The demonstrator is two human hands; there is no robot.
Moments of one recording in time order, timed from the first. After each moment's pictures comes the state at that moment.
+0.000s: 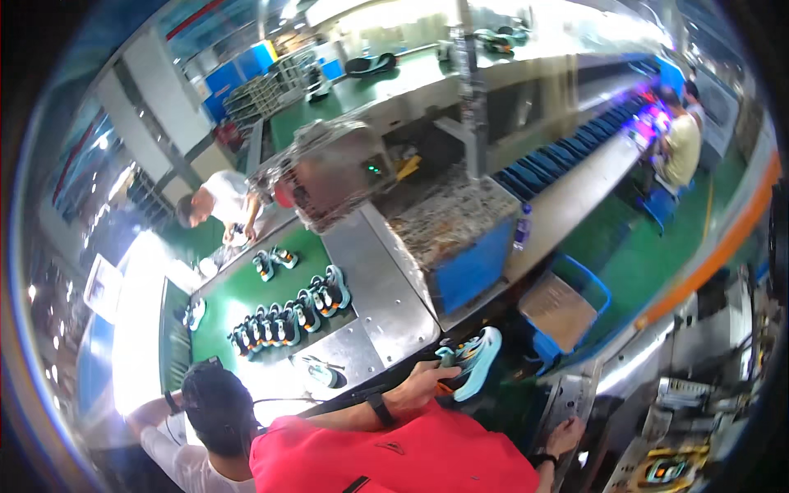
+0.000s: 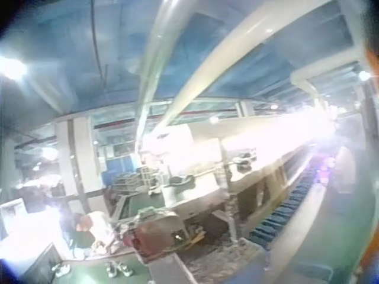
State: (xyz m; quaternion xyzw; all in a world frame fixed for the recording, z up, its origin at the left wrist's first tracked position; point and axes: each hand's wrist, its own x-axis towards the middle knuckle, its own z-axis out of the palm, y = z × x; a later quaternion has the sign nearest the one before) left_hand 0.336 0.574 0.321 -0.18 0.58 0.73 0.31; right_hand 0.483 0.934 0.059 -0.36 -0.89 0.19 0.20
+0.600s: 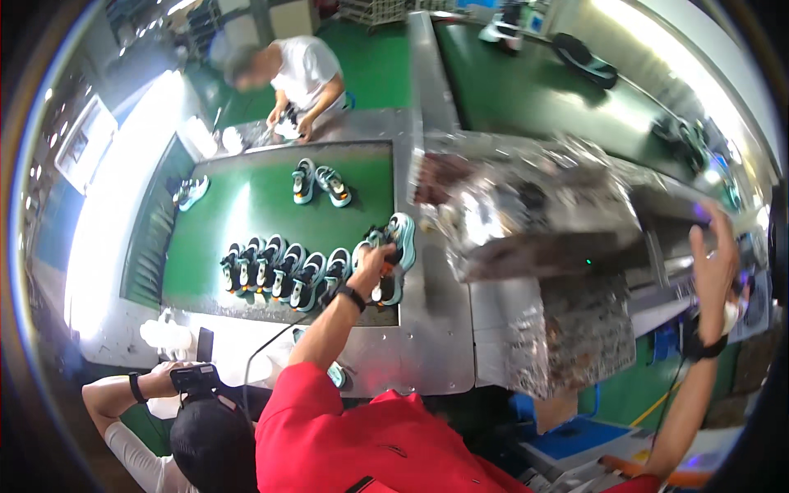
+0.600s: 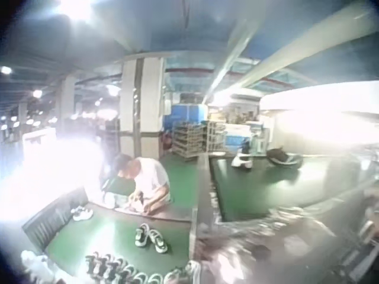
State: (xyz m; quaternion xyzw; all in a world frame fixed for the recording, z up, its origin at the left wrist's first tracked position) left_hand 0.083 0.134 0.148 -0.41 0.49 0.77 -0.12; right_hand -0.095 0.590 0.571 0.34 -0.88 0.10 0.32
